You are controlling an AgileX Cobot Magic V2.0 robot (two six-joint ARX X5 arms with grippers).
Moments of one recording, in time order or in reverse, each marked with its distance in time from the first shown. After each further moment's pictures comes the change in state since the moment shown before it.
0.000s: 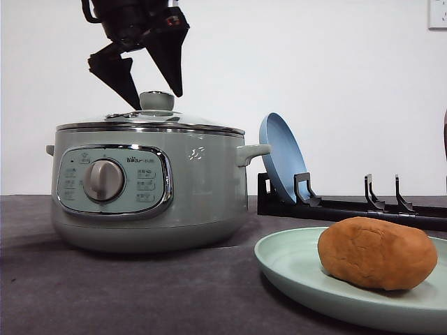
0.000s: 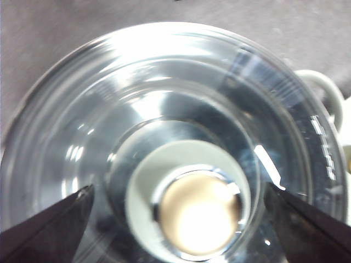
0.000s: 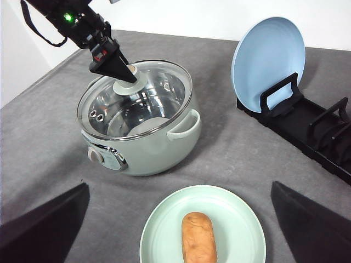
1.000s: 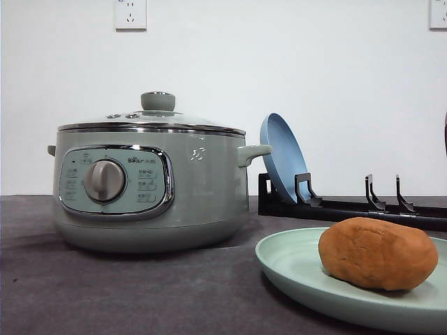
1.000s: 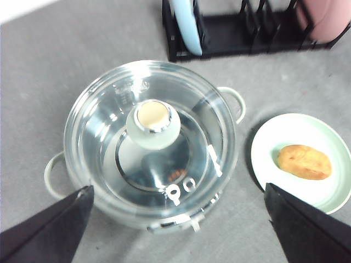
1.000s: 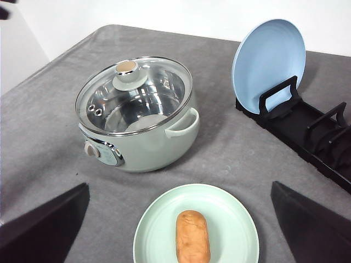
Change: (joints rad) left_arx 0.004 -0.640 -0.229 -0.045 0.001 -0.092; right_arx 0.000 0.000 0.000 -0.011 0.000 -0.047
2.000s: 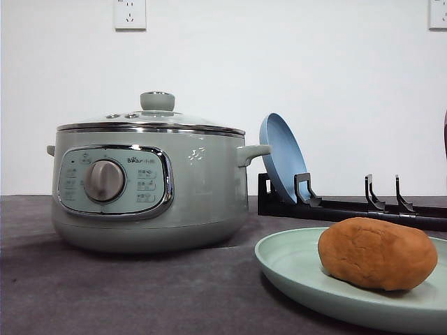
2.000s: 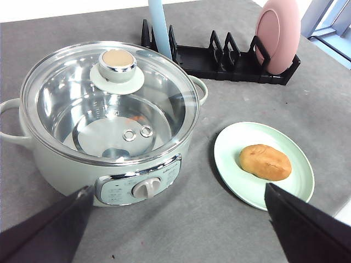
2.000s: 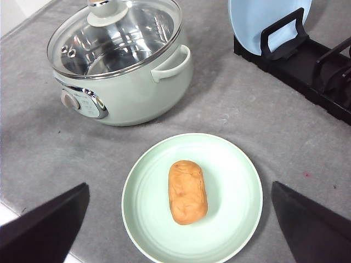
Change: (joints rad) left_arx -0.003 -0.690 -0.796 0.373 0.082 -0.193; right_arx 0.000 -0.152 -0.279 0.023 0.000 0.038
